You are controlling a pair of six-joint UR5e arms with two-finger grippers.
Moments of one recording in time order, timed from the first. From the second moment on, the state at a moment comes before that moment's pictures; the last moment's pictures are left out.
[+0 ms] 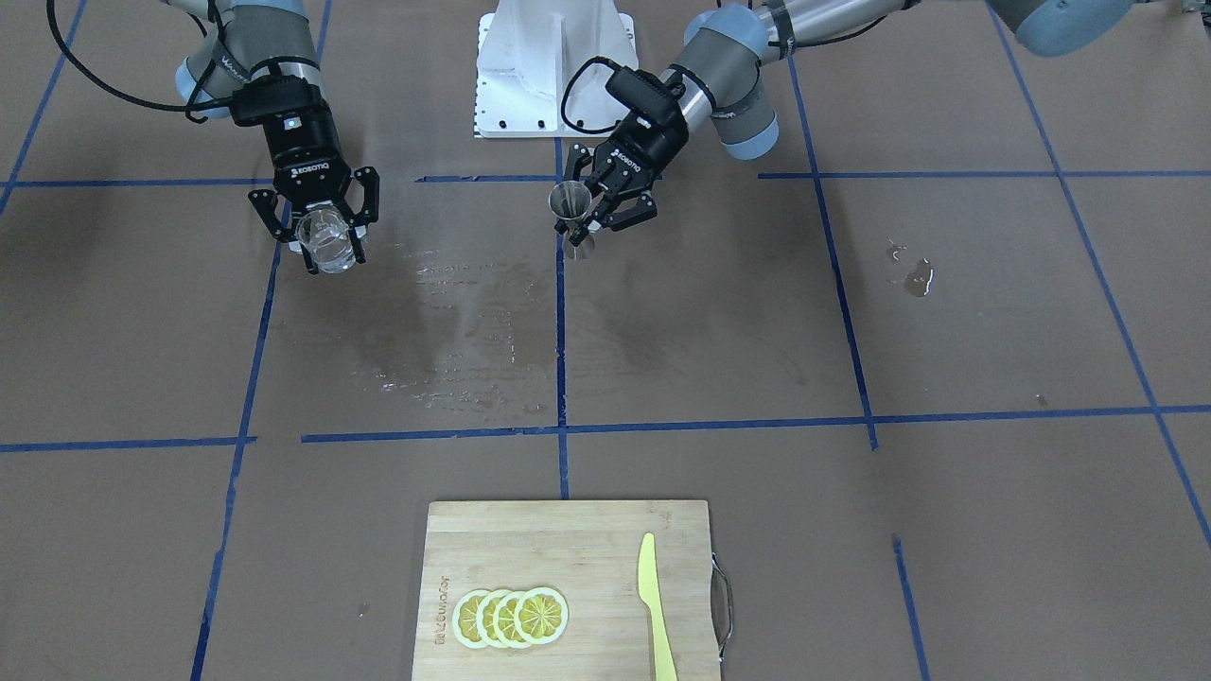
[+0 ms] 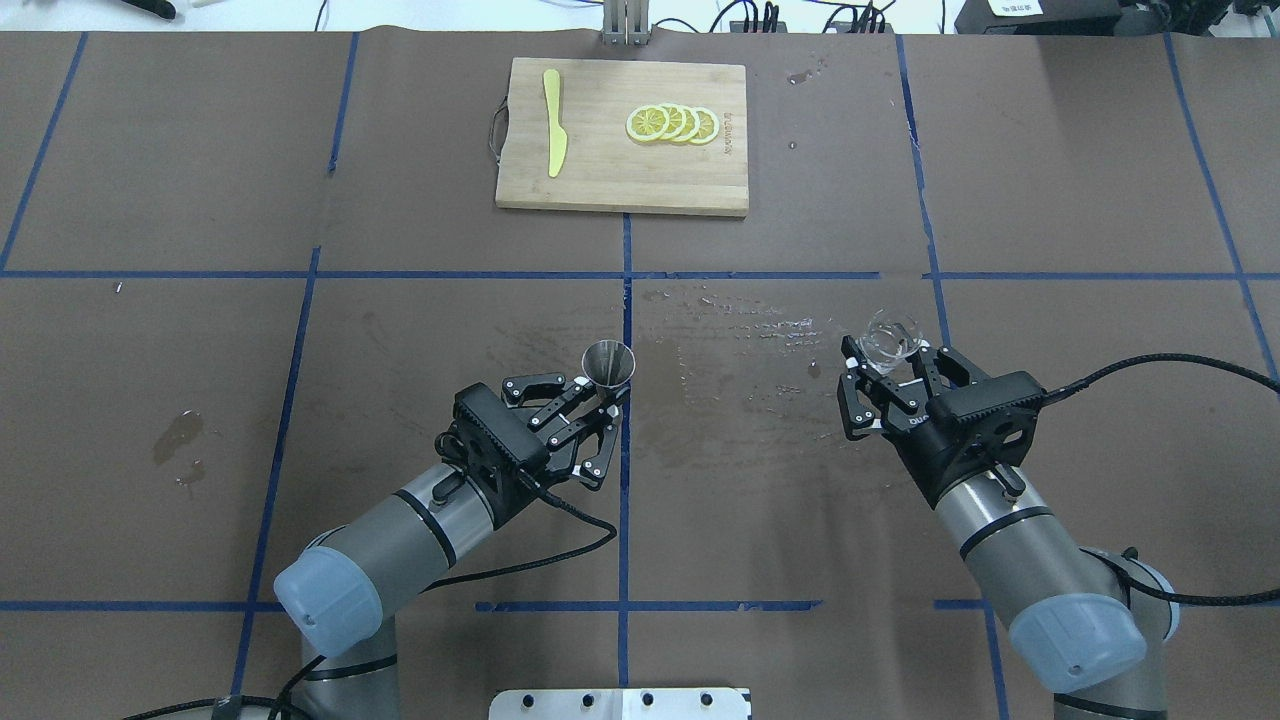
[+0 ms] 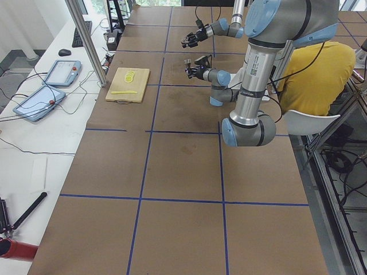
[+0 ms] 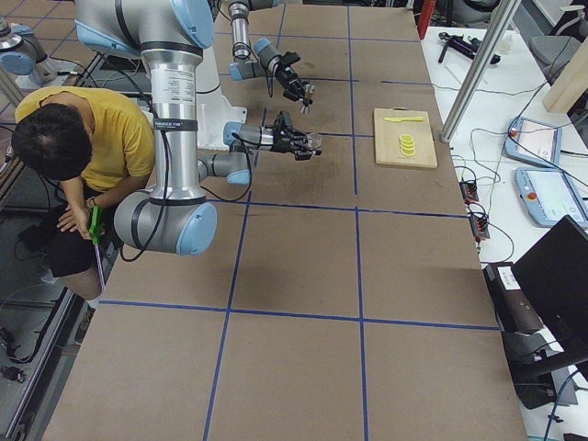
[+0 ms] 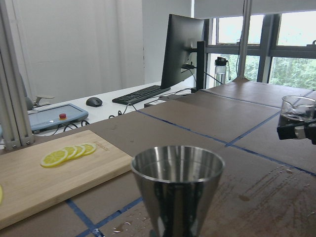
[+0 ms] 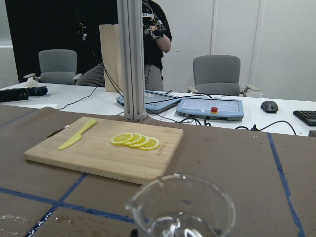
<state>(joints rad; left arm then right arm) -0.20 -2.07 -1.50 -3.00 -1.03 -0.41 0.19 -1.52 1.87 -0.48 0.63 0.84</state>
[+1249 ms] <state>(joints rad) -0.18 -2.16 -1.37 -3.01 -0.96 -0.41 0.21 -1.12 2.00 -1.31 0.67 0.69</state>
